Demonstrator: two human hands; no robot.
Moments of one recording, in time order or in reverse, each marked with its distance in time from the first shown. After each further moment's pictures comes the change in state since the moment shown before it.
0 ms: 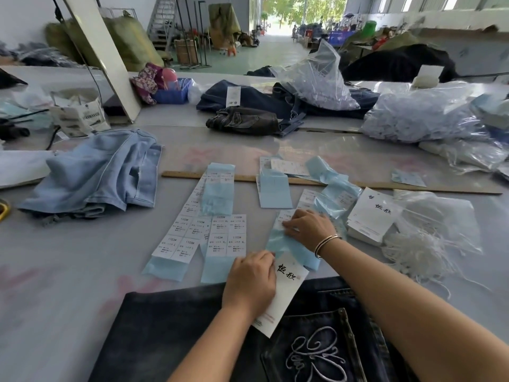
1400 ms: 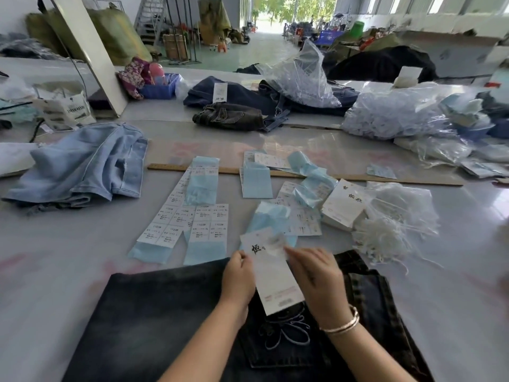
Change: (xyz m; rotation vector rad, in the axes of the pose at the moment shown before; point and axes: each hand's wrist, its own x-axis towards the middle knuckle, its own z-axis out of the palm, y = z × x) left_hand -0.028 0.052 0.002 -1.037 0.094 -0.776; right_hand -0.169 -0.048 -0.006 0.544 0.836 -0.081
